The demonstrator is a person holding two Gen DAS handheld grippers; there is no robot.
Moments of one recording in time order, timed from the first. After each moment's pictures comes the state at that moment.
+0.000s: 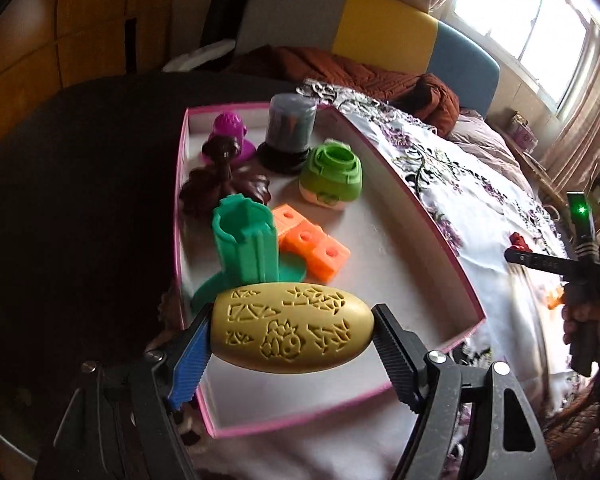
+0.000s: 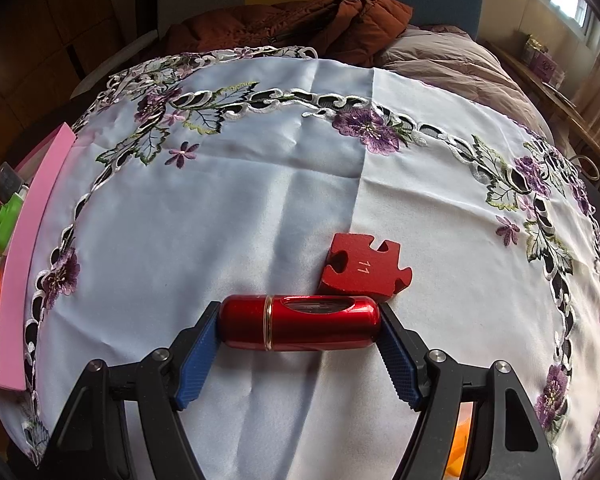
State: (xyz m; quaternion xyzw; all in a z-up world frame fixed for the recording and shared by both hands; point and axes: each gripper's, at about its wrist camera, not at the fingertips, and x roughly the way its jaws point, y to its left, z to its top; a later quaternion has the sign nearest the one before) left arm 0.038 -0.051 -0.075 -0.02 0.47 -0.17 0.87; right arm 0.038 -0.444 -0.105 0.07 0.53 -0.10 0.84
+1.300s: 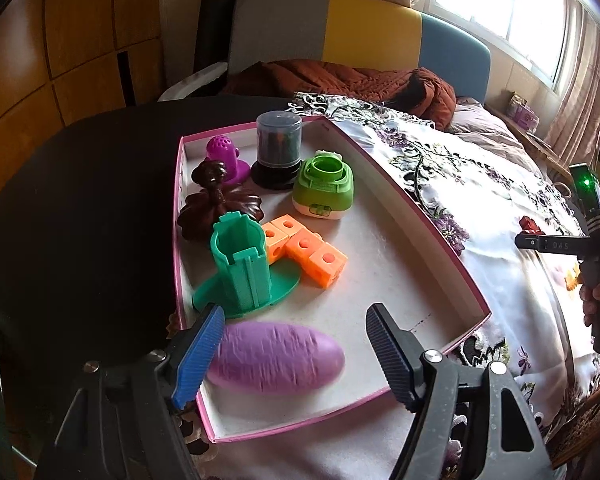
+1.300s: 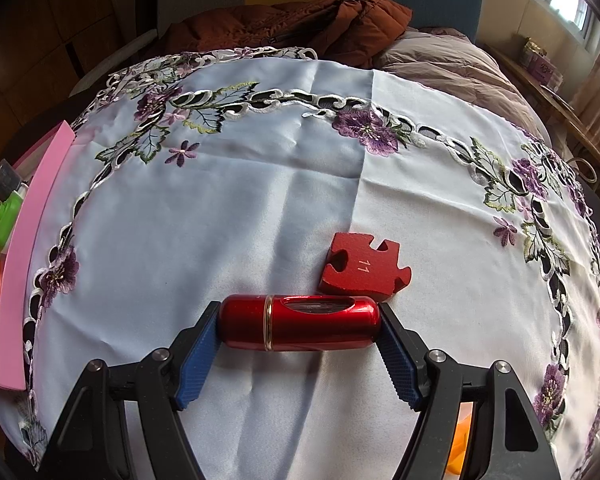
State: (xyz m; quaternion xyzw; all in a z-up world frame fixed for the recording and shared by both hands) left arm 0.027 -0.067 -0.065 0.04 0.44 -0.16 0.88; right arm 0.037 -0.443 -0.104 0.06 0.53 -0.10 0.84
